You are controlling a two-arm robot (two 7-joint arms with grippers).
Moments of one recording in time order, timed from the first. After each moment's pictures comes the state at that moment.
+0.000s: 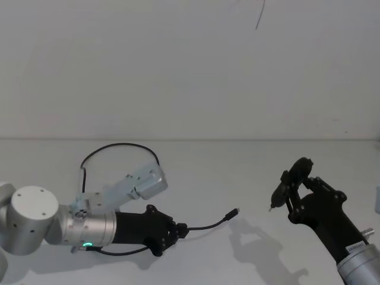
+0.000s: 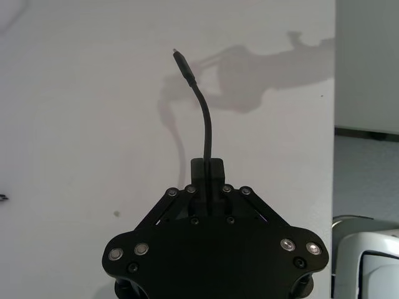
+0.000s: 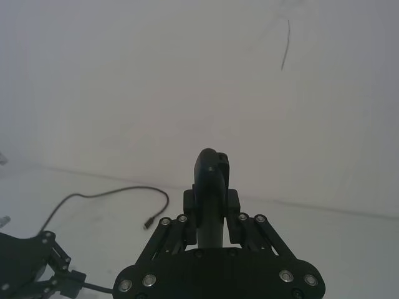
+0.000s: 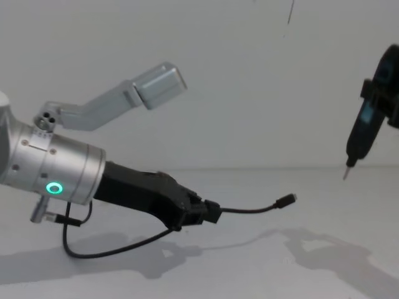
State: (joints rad) left arm -0.71 0.46 0.76 -1.25 -0.34 0.18 -0.83; right arm 0.00 0.34 -0.20 -1.79 0.35 -0.07 0.18
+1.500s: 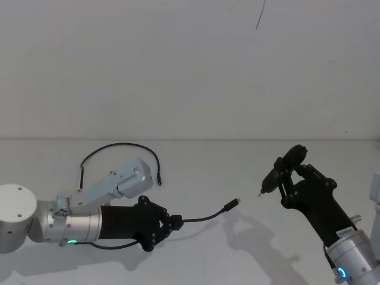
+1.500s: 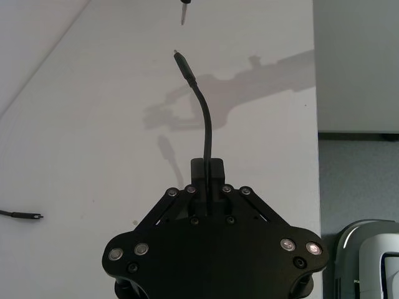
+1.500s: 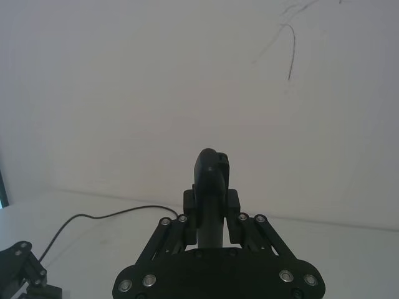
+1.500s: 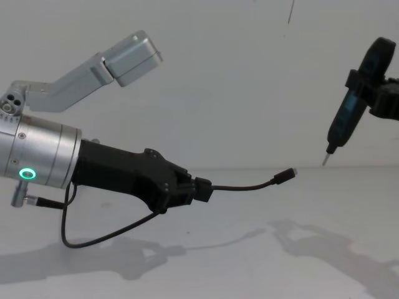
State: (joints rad) left arm -0.69 0.53 0.74 -1.33 -0.36 0.07 -0.84; right arm 0.09 0.27 -0.18 -1.66 0.38 -0.13 0.26
